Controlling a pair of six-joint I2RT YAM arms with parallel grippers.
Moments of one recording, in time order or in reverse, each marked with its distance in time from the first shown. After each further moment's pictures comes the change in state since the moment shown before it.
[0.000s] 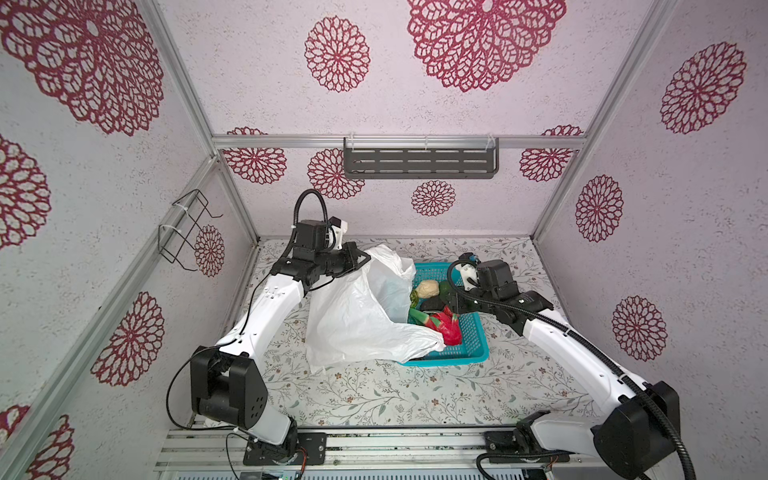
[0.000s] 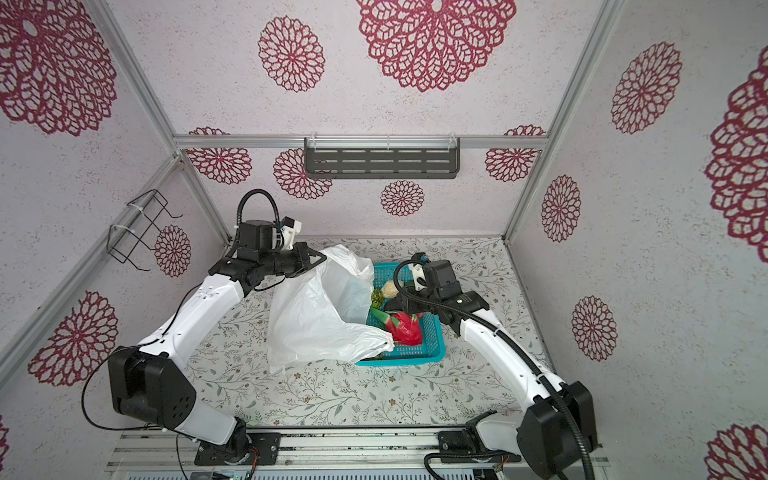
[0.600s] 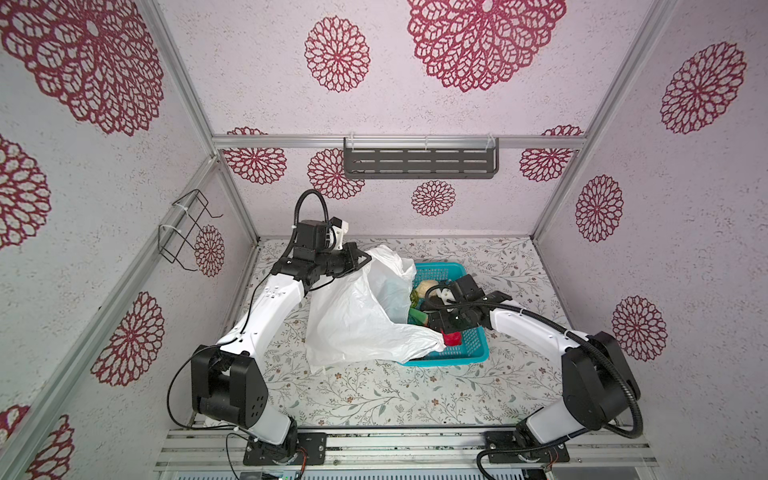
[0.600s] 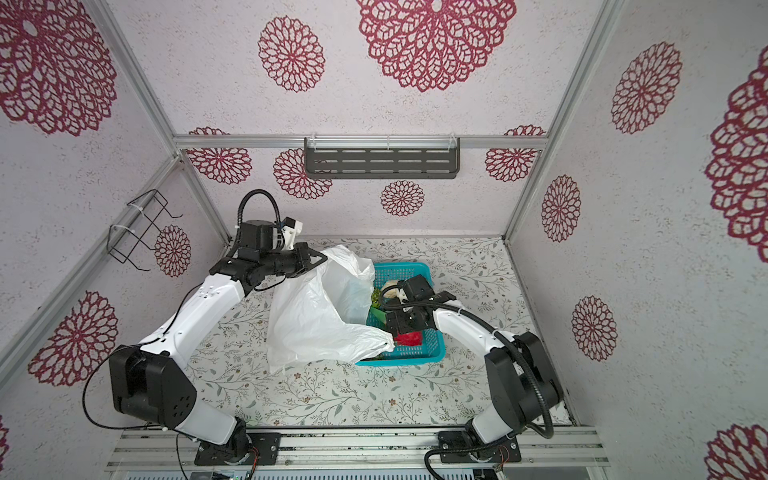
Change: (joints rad) left arm 0.000 0.005 0.000 0.002 0.016 0.003; right arm 0.087 0.282 -0.043 -0.065 0.101 -0.049
